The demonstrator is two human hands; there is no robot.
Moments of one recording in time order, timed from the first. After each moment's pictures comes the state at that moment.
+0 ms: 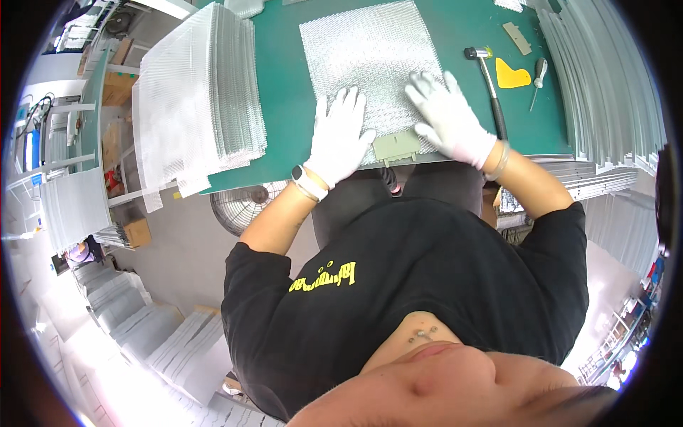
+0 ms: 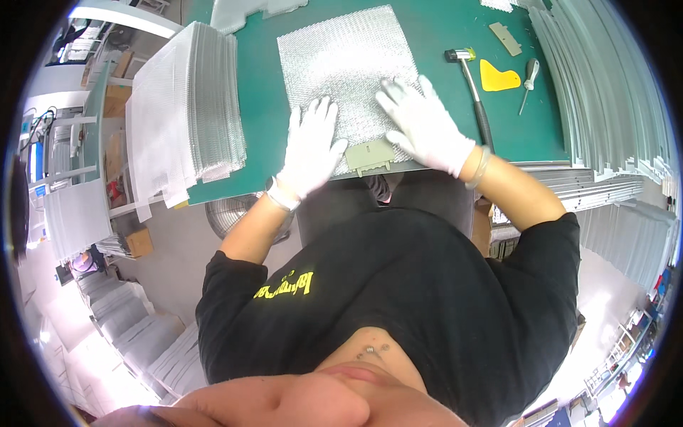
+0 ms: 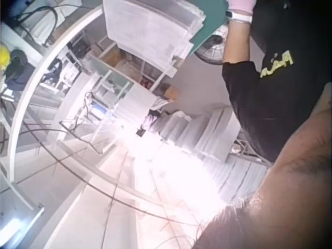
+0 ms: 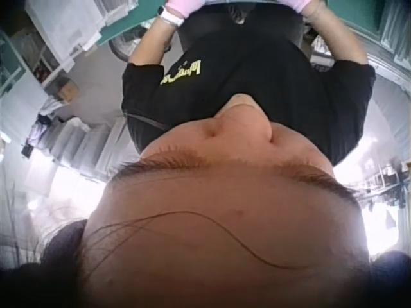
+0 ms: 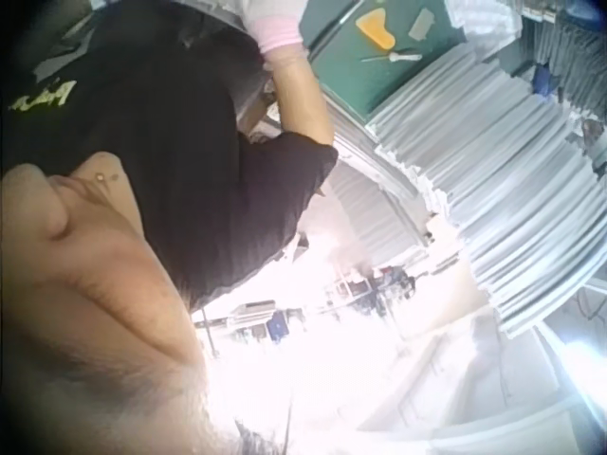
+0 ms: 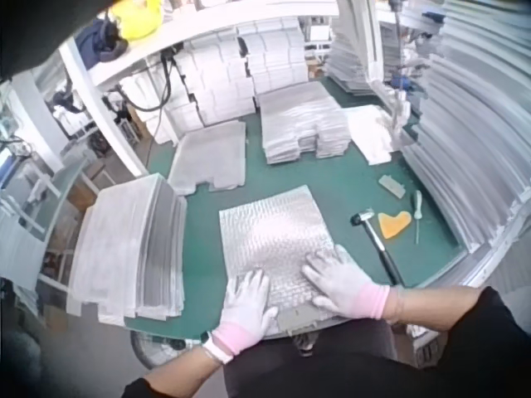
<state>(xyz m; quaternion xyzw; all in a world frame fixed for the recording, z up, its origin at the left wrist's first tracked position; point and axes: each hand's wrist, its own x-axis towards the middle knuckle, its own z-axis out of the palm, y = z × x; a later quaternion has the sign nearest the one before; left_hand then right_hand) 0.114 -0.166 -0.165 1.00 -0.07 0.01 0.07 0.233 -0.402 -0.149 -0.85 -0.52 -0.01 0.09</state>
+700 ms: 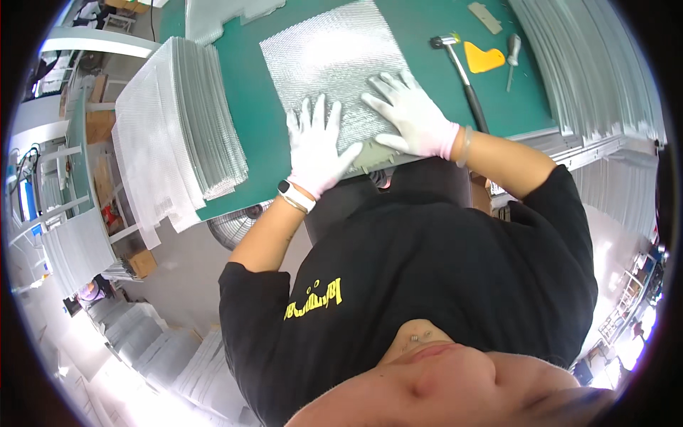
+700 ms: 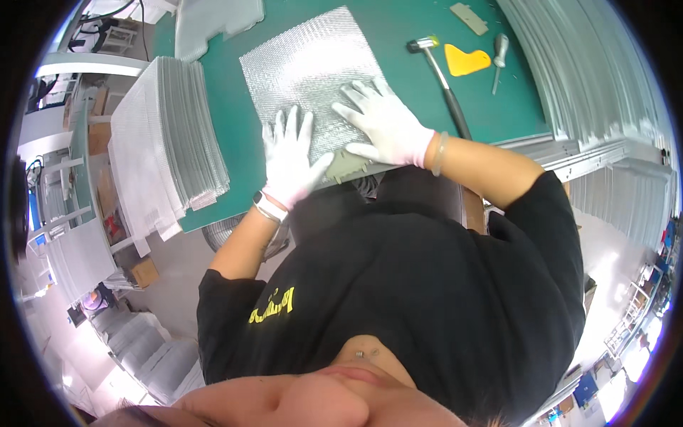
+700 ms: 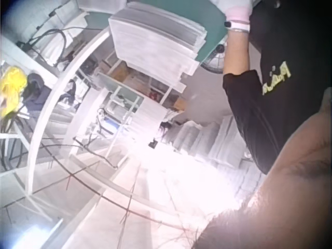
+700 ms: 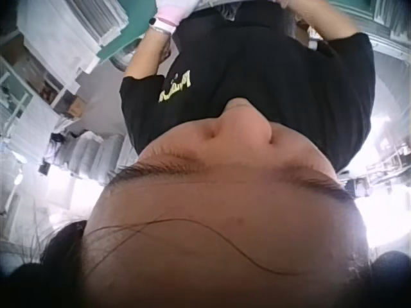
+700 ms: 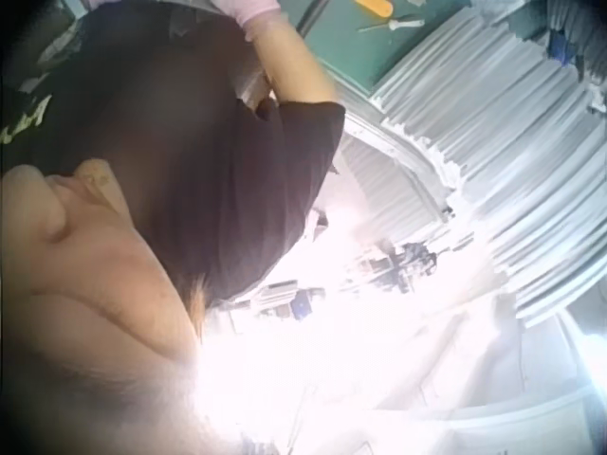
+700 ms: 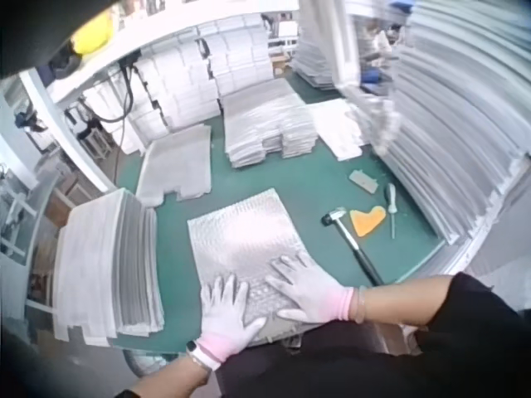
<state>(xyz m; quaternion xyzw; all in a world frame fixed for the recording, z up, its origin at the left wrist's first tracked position) 0.121 -0.171 -0.163 1.00 -0.06 0.00 0.08 0.234 -0.393 -0.164 -0.84 -0.52 0.00 0.15</state>
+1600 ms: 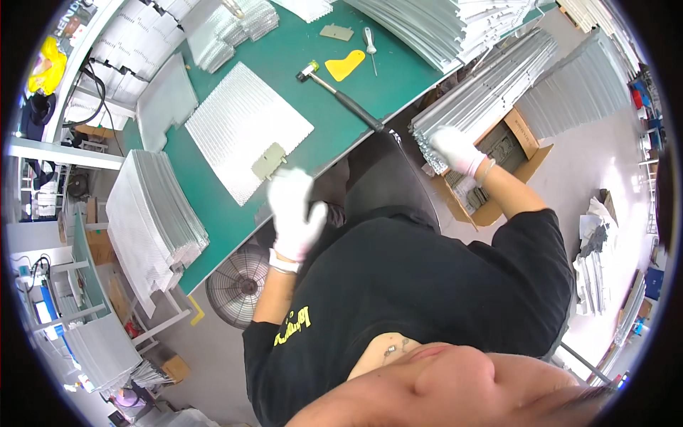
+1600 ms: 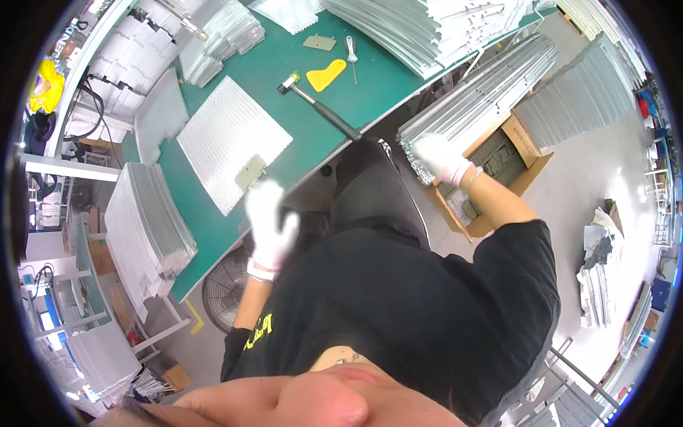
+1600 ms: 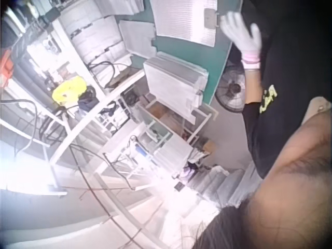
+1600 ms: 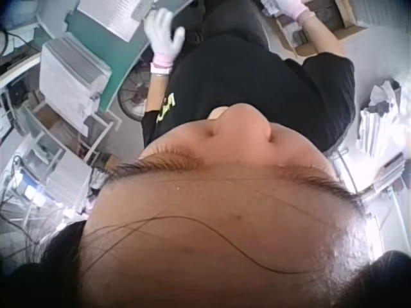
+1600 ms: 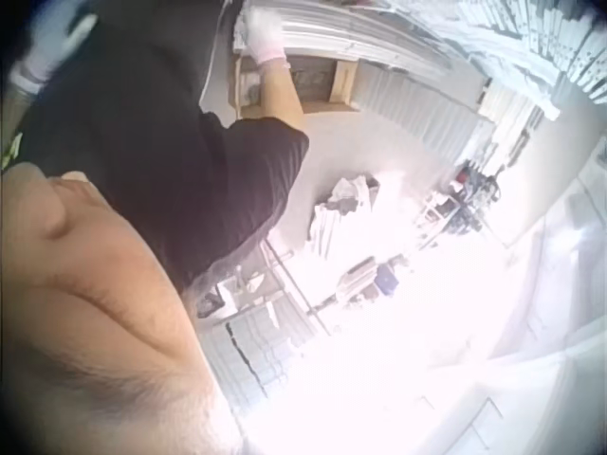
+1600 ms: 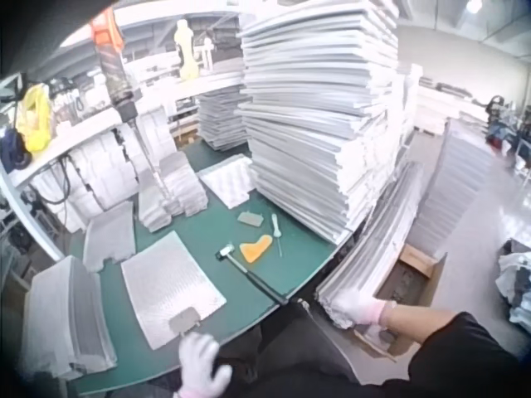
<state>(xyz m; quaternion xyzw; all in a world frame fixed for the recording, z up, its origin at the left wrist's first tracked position) 0.062 -0.260 -0.158 0.90 -0.28 0.22 0.26 0.126 -0.691 -0.223 -0.94 -0.33 -0.05 0.09</state>
